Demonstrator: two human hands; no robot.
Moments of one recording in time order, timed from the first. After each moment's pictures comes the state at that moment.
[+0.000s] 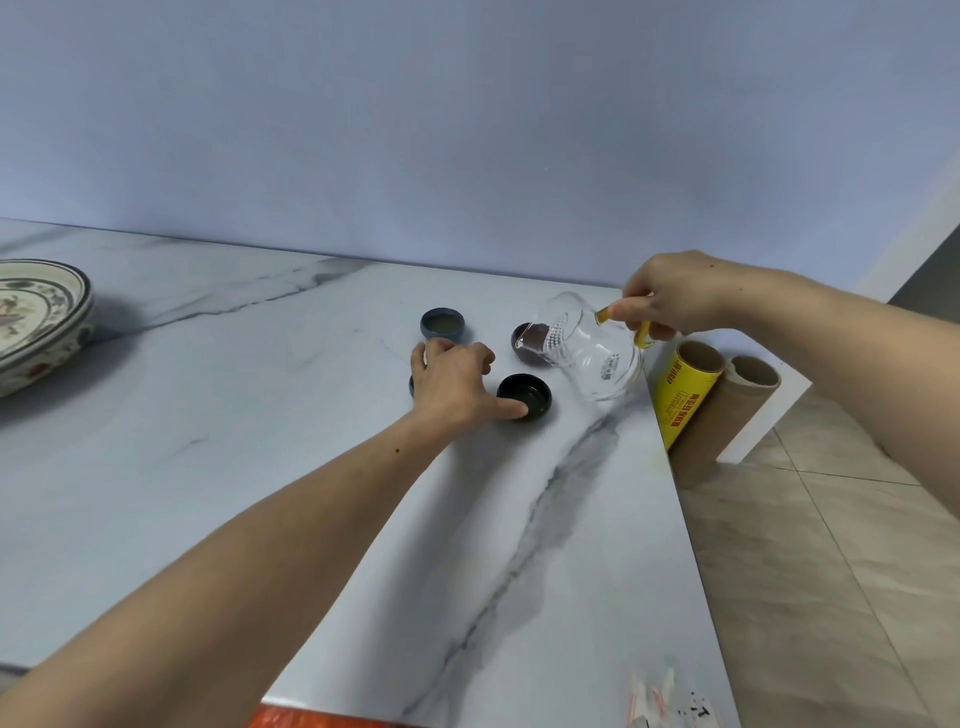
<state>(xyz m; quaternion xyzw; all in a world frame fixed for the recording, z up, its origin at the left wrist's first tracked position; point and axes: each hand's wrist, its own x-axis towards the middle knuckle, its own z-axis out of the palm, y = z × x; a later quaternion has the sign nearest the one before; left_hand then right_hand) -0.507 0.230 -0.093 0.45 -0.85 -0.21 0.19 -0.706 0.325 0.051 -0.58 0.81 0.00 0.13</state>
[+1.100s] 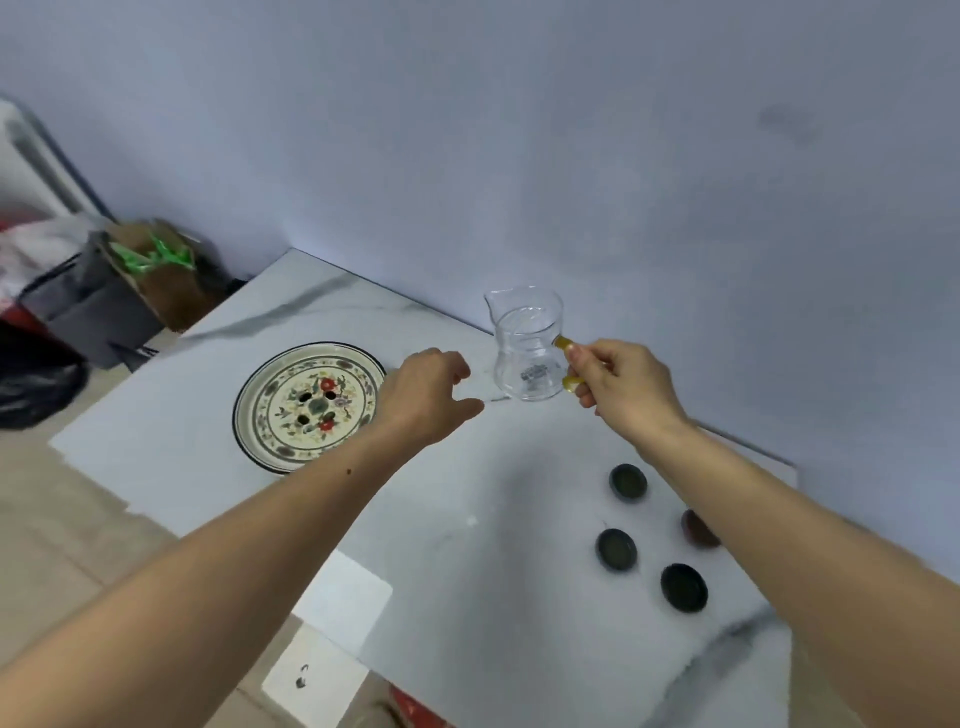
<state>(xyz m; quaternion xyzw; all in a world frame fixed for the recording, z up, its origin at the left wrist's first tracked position) -0.250 0.065 0.192 0.61 -0.76 -0.21 0.12 -0.457 0.113 0.231 -0.51 0.72 -0.35 0.32</state>
